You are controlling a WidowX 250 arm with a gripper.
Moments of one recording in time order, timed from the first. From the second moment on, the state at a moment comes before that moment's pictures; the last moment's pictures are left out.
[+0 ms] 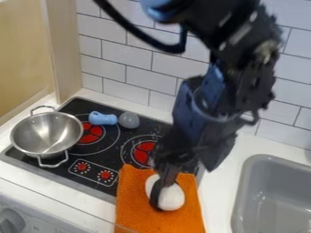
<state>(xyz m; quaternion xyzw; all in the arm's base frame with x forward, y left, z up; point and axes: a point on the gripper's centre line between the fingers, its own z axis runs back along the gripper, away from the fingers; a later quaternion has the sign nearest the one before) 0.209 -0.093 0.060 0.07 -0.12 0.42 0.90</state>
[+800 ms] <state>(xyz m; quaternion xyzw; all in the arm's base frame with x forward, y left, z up) 0.202 -0.084 0.018 0.09 -0.10 0.41 0.90</state>
